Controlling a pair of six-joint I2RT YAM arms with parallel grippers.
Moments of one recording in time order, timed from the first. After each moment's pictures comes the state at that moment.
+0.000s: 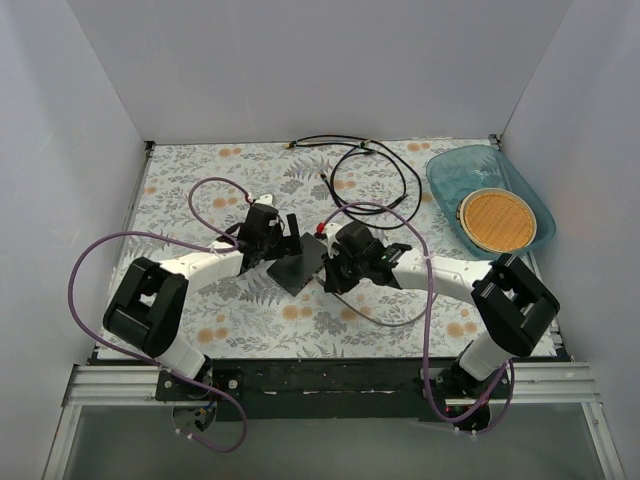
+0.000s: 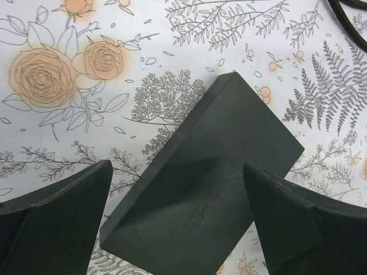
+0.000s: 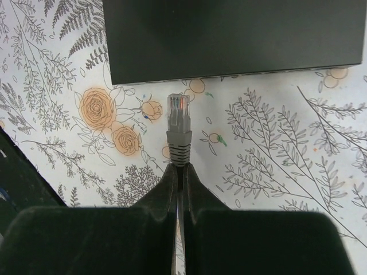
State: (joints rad) left arm -0.50 1.55 0.82 -0.05 -0.10 -0.58; right arm 0.86 1.58 0.90 -0.18 -0.23 0.24
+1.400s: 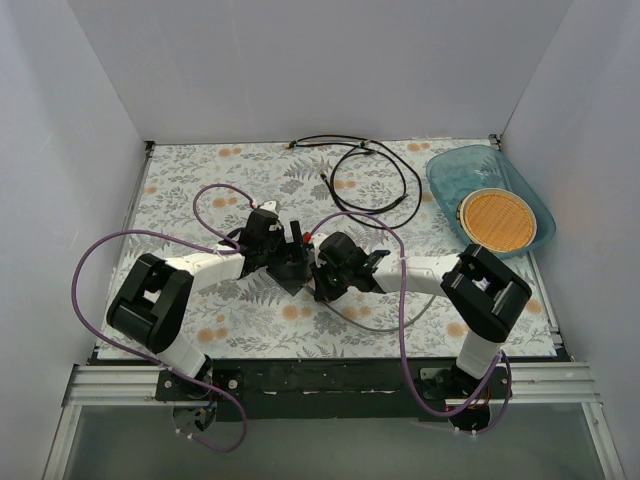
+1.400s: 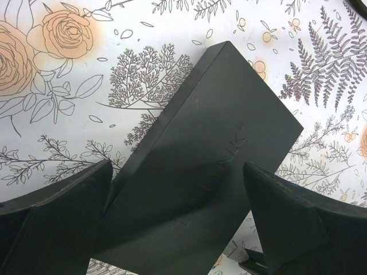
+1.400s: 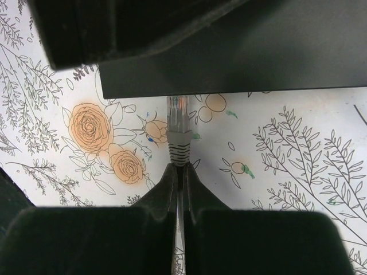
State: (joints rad) left arm -0.50 1.58 0.77 0.02 0.03 -0.58; right arm 0.94 1.73 0.93 -0.09 -0.19 0.31
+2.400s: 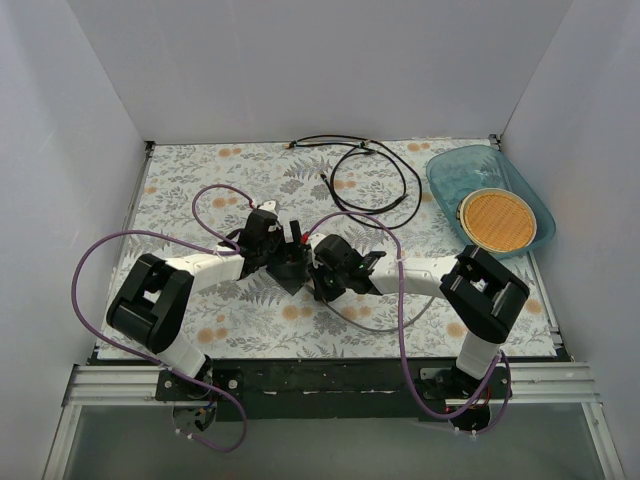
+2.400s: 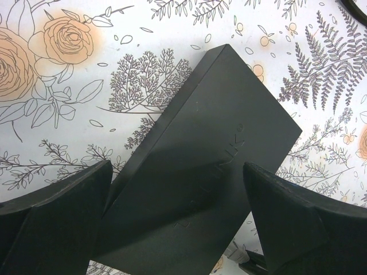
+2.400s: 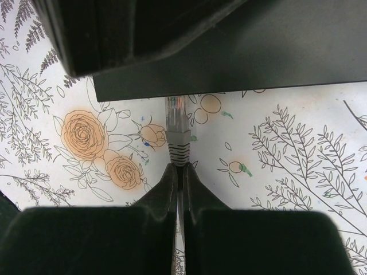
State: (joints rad) left arm -0.50 1.58 0.76 0.06 0.03 -0.57; right arm 0.97 1.74 0.96 -0.12 -0.10 0.33
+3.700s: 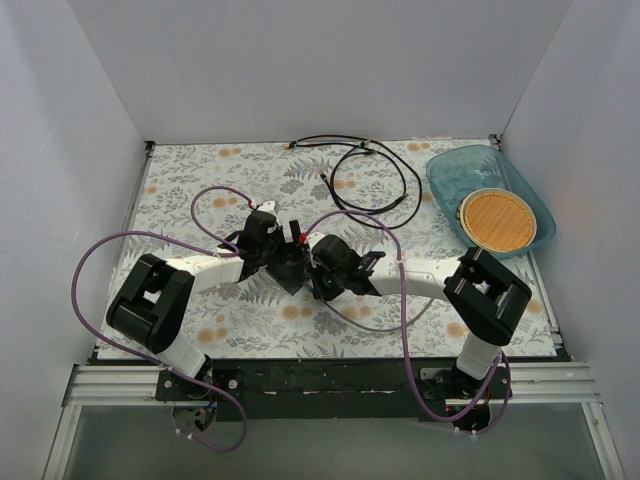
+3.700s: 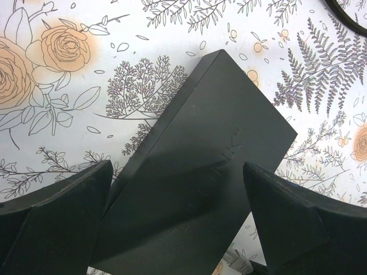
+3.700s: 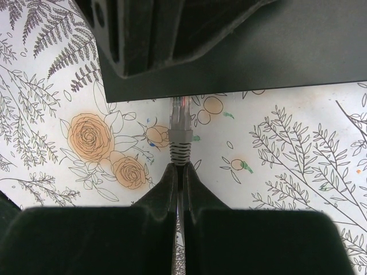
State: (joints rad) left arm -0.50 1.58 0.73 0.12 0.04 -0.57; right arm 0.99 1.72 0.97 -0.15 -0.05 0.34
